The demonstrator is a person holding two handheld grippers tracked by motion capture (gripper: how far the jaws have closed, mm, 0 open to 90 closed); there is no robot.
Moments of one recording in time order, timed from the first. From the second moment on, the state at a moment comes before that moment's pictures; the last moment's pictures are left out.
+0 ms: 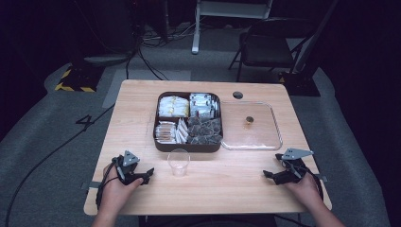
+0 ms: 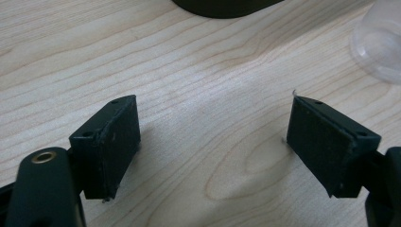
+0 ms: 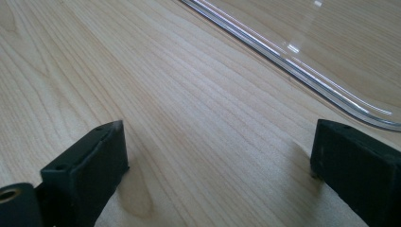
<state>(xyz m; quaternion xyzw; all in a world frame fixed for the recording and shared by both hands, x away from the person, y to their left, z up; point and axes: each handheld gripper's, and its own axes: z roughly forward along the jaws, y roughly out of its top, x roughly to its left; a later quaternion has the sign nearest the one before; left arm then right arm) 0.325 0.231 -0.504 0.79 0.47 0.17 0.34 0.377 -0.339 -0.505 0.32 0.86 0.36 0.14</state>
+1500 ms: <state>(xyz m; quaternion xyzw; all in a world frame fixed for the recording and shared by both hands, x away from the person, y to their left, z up) 0.390 0.222 -0.402 0.79 0.43 0.17 0.41 0.375 -0.338 -0.506 0.32 0.86 0.36 0.14</state>
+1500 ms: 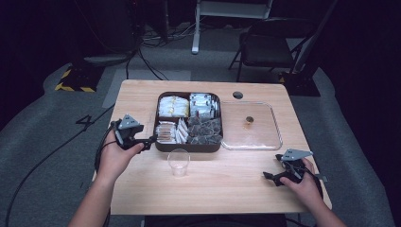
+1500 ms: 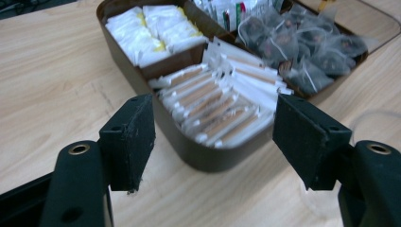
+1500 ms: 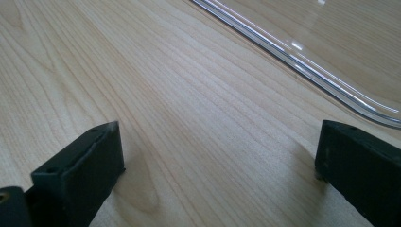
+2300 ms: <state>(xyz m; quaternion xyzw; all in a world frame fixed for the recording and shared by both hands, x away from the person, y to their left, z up) 0.501 0.175 -0.398 0.81 0.40 0.15 0.40 0.375 -0.338 -0.506 0.32 0.86 0.36 0.14</state>
